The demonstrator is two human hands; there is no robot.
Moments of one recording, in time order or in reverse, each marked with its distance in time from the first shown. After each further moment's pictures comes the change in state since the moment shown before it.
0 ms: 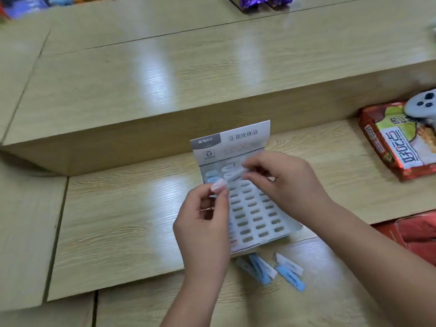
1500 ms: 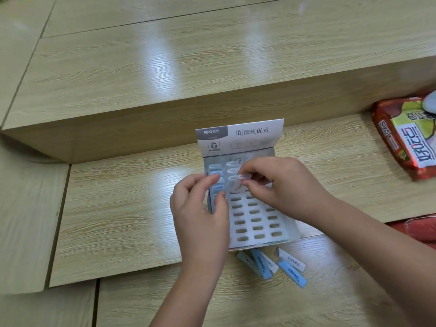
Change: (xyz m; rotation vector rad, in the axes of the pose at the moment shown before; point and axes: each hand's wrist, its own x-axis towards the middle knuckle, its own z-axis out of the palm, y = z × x) left_hand 0.013 -0.022 -0.007 0.330 0.009 0.176; right_hand 0.002 0.003 0.011 0.016 -0.201 -0.067
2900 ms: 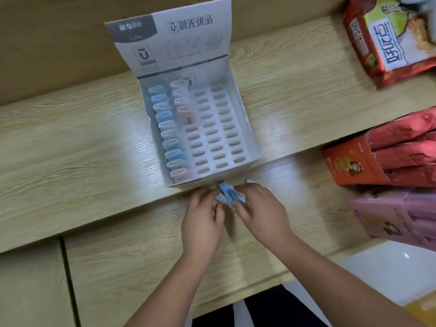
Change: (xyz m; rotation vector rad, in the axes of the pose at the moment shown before) left_hand -0.116 -0.129 0.045 0.350 -0.534 -0.026; right_hand -0.195 0.020 0.136 -0.119 -0.062 0.634
